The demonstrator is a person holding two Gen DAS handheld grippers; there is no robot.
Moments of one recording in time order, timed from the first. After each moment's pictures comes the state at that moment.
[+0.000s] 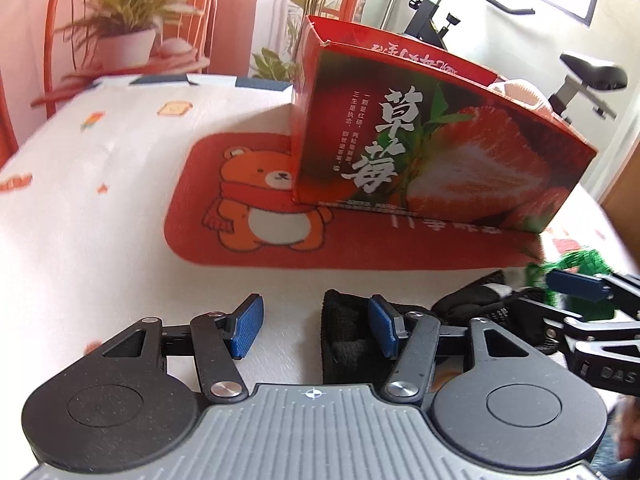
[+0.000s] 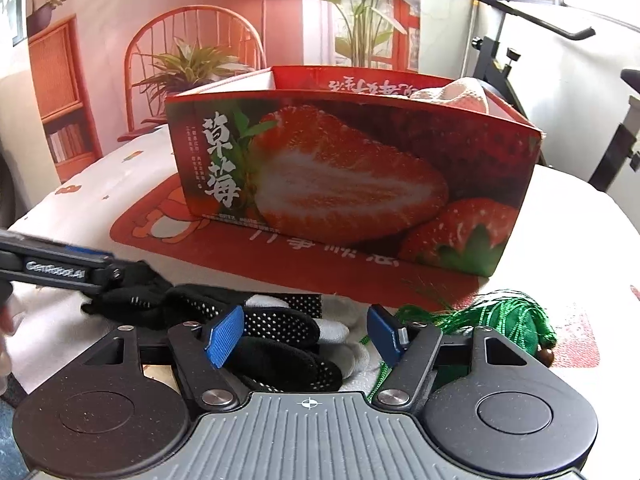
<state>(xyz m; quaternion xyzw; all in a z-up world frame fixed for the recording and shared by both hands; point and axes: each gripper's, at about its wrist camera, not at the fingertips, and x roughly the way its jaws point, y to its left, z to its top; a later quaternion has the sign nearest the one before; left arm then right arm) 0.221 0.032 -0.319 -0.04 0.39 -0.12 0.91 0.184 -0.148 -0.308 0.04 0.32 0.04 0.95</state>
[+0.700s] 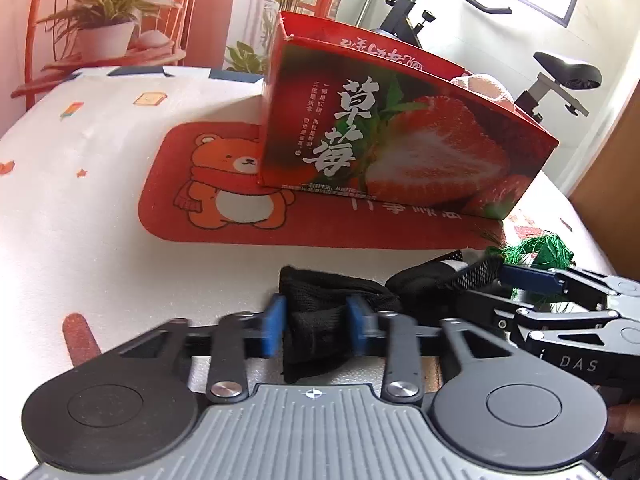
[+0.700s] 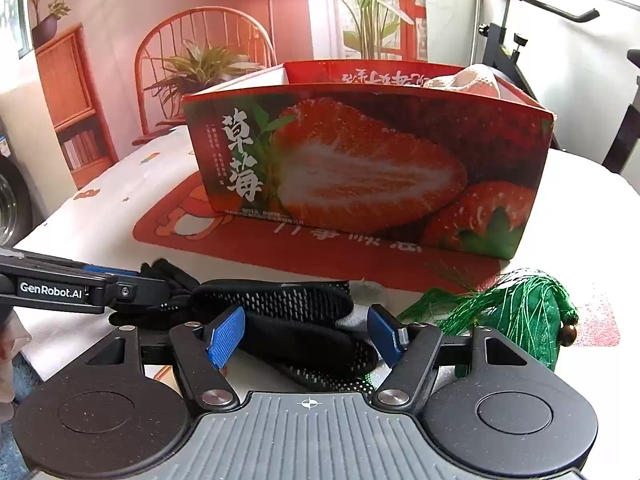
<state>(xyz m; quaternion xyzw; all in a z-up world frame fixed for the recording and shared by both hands) 0.203 0.024 -0.318 -0.04 0.39 -0.16 0.90 0.179 -0.142 -0.308 0.06 0.33 0.06 0.94</state>
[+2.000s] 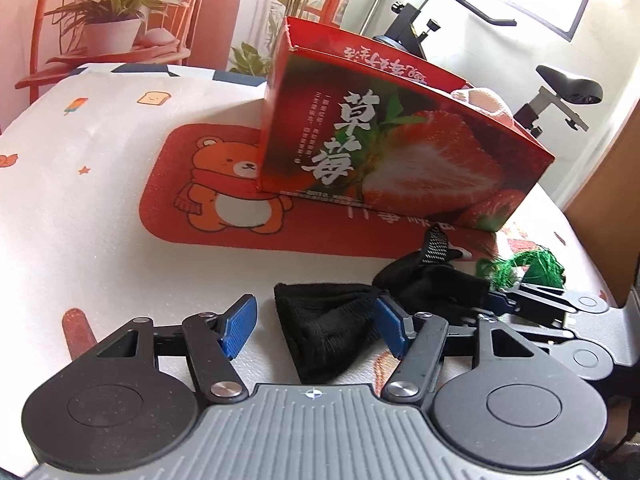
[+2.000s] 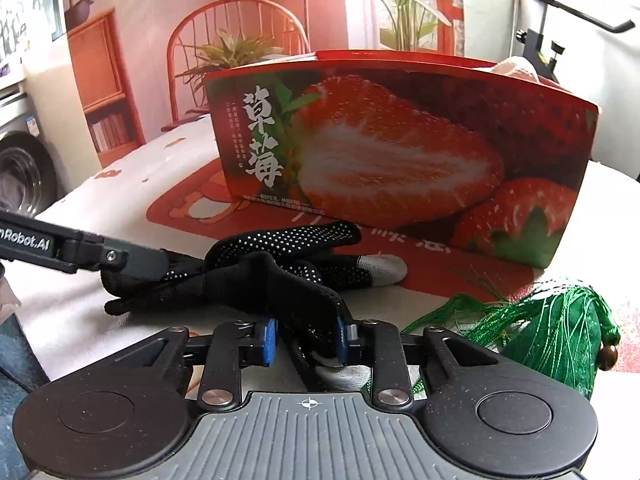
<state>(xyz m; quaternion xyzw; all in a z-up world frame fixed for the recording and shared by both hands) 0.202 0.023 -0.311 -0.07 0.40 -0.16 0.90 0.190 -0.149 -0.328 0.05 0.32 0.12 0.94</state>
